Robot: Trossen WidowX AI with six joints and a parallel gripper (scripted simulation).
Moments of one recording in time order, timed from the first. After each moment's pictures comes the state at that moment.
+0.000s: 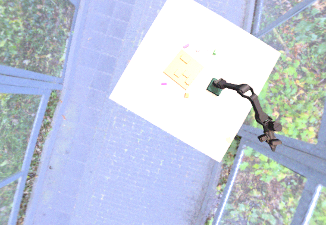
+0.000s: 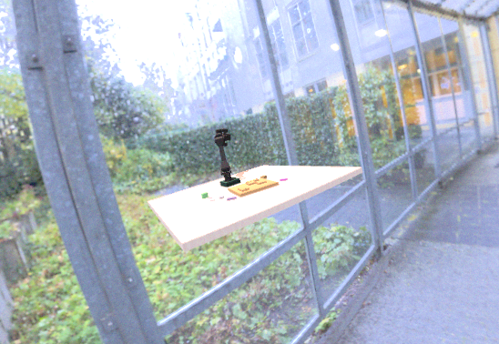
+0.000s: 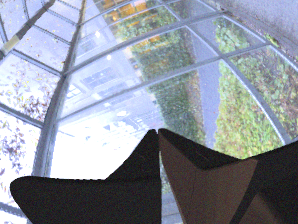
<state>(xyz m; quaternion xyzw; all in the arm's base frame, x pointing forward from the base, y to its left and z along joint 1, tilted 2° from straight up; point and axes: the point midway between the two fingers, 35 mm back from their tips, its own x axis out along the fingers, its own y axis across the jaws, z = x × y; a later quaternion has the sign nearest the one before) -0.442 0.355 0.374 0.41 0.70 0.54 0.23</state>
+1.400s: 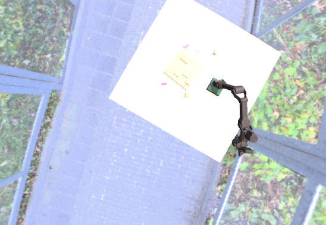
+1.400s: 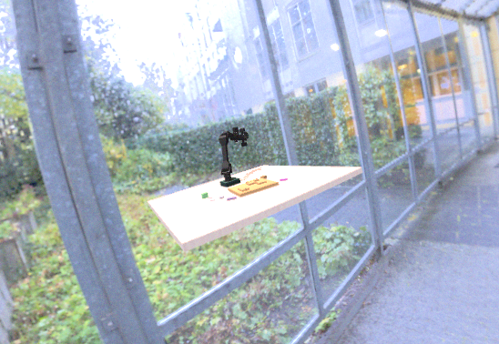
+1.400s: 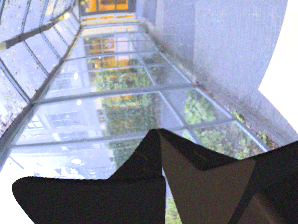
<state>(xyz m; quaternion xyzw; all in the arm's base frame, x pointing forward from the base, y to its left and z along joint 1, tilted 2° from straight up) -0.278 0.485 0.322 0.38 0.58 0.55 0.46</state>
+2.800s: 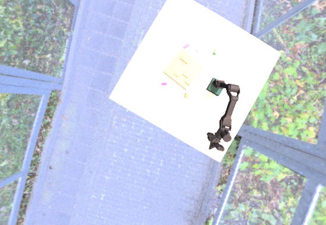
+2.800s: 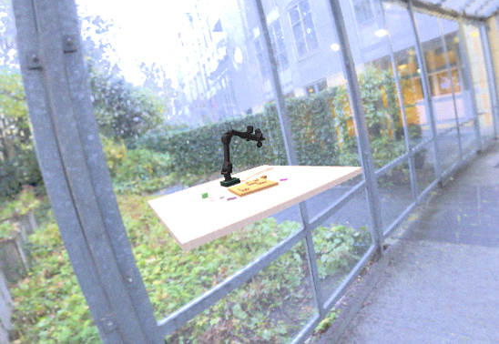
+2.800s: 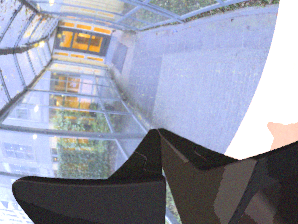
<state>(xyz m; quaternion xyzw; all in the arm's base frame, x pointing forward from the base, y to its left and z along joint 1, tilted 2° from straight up) -0.078 0.532 0.277 0.33 0.49 0.49 0.64</state>
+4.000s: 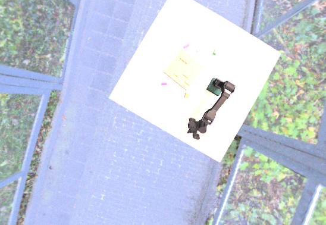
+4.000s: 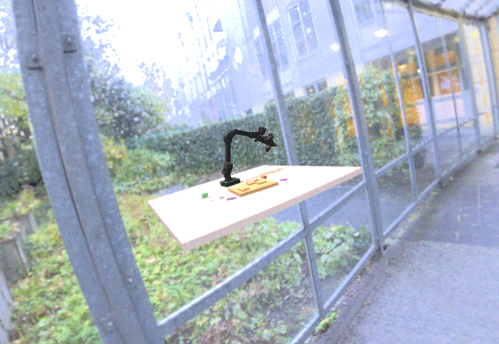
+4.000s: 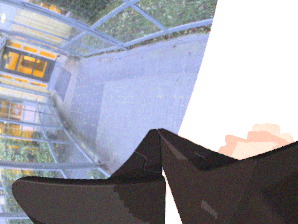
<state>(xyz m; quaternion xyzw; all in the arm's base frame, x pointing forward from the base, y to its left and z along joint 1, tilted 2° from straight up) 0.105 0.500 0.215 0.24 0.47 0.36 0.77</state>
